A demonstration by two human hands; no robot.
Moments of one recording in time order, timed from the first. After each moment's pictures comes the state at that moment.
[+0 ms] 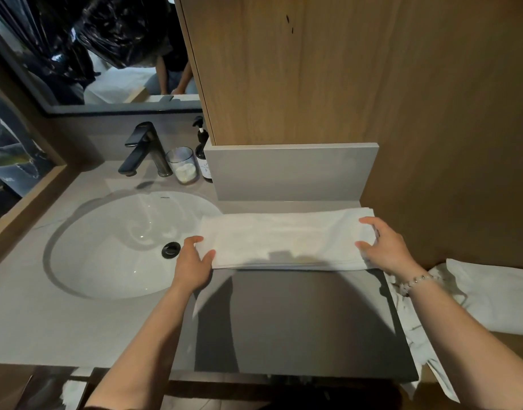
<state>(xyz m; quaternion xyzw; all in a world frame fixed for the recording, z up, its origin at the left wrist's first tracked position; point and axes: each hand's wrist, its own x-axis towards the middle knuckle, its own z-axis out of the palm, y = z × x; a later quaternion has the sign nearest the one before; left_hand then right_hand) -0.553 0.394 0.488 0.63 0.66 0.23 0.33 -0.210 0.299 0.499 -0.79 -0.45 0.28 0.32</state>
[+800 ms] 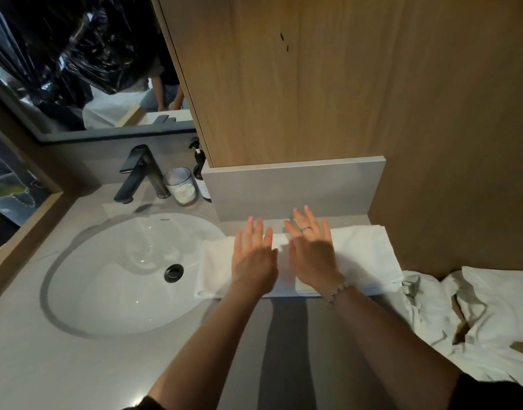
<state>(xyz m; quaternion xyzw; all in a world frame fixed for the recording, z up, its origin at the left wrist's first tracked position) -0.449 0.415 0.502 0.86 0.50 0.05 -0.04 -0.327 0.382 0.497 -0.73 -0.65 -0.04 0.22</state>
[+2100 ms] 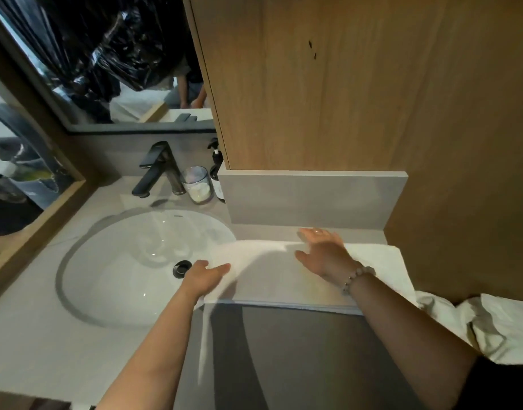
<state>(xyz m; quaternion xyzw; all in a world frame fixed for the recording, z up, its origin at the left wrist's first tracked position) -0.545 0.441 0.500 0.48 0.74 0.15 0.45 -0.292 0.413 0.497 -0.72 -0.68 0.14 0.05</state>
